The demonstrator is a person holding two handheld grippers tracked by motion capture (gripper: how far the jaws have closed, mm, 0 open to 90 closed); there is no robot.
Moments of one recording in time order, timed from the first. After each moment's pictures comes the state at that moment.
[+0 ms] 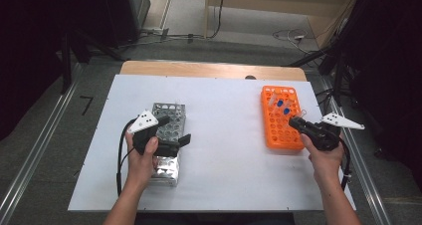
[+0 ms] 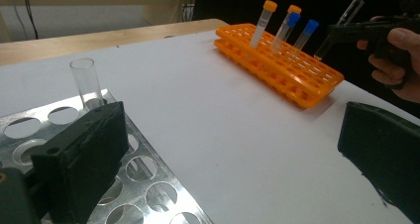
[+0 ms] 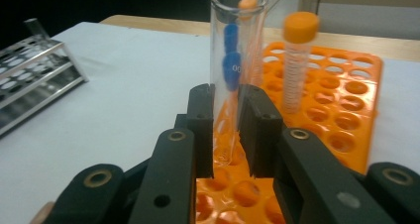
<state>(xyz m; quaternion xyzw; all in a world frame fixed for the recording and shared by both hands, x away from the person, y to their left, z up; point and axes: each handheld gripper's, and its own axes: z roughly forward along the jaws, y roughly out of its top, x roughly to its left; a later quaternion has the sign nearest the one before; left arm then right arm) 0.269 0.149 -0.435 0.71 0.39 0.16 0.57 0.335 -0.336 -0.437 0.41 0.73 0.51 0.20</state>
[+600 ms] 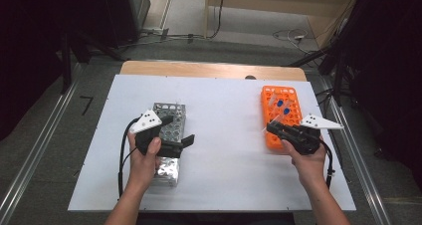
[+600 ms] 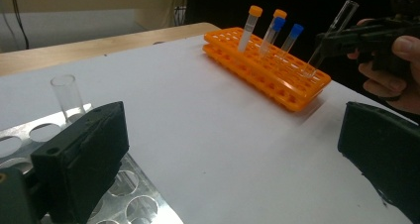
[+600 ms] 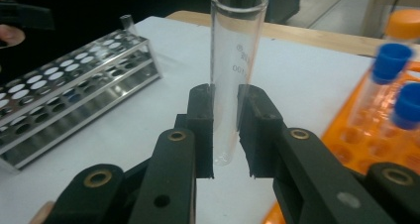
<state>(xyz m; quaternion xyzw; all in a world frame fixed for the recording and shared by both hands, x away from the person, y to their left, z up) 0.265 0.138 -0.424 0.72 0.37 0.16 0.57 0.318 -0.279 -0.429 0.34 0.76 0.53 0.14</state>
